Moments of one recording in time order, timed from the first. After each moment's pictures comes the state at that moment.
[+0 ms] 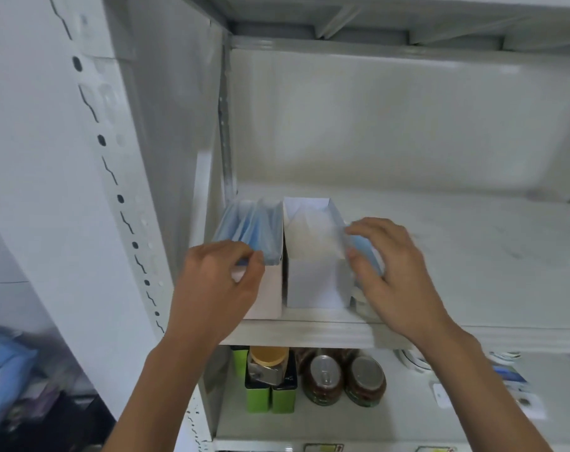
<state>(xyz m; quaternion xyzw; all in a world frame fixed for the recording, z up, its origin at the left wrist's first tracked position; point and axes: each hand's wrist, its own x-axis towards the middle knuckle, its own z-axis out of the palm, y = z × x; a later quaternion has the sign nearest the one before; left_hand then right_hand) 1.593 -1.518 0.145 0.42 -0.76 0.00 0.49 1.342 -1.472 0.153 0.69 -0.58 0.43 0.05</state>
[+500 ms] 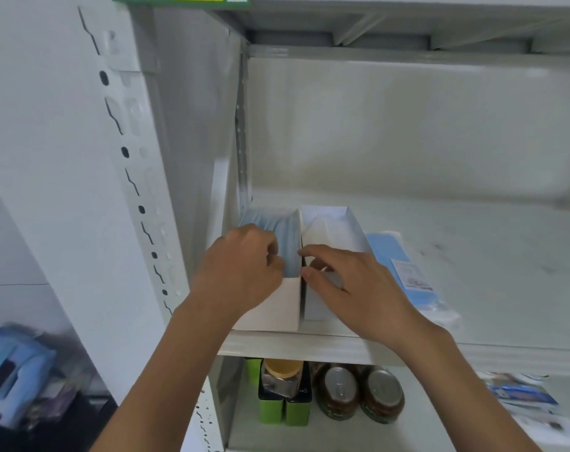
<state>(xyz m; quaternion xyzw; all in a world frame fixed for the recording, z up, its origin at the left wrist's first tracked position) 1.586 -1.551 0.178 0.53 -0.80 -0.02 0.29 1.397 -1.497 0.164 0.76 -0.57 0.30 -0.04</state>
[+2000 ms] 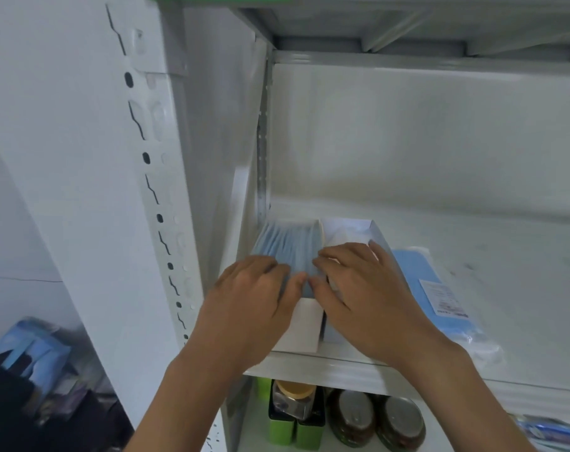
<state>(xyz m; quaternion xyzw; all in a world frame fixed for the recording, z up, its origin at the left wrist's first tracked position) 1.599 -1.536 0.152 0.51 -0.82 0.06 0.27 1.414 -1.517 0.171 0.78 -0.59 0.18 0.08</state>
